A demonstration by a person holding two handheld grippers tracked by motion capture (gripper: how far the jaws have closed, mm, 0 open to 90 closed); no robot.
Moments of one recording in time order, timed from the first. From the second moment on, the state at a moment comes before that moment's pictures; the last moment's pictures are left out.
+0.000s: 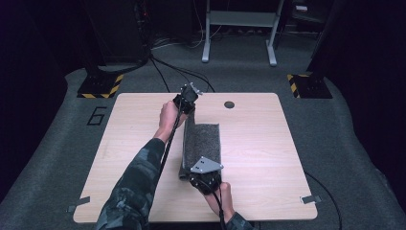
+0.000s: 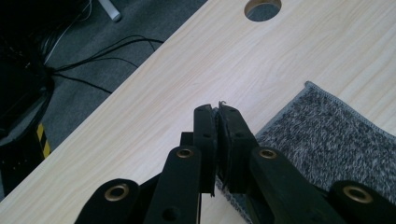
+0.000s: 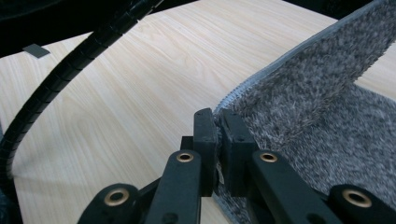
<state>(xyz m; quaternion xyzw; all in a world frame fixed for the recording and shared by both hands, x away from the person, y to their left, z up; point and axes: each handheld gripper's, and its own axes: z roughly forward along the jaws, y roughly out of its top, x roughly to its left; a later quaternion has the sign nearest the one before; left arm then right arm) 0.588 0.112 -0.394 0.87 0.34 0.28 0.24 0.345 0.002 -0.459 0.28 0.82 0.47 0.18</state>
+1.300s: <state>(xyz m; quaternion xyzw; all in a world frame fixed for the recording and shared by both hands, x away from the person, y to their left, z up) 0.608 0.060 -0.444 0.88 0.35 0.26 0.17 0.353 -0.038 -0.495 0.36 0.80 0.45 0.14</state>
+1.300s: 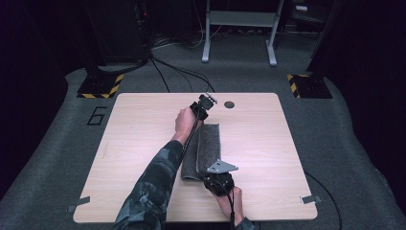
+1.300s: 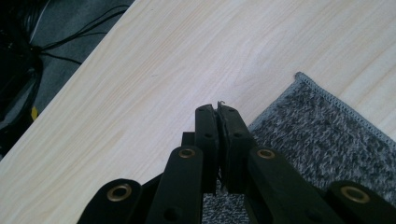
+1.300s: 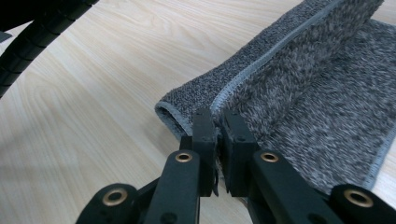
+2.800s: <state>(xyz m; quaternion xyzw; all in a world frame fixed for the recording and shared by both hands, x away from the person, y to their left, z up) 0.607 0.026 -0.453 0.88 0.34 0.23 0.22 0.336 -0.084 -0.507 0.43 0.77 0.44 0.17</state>
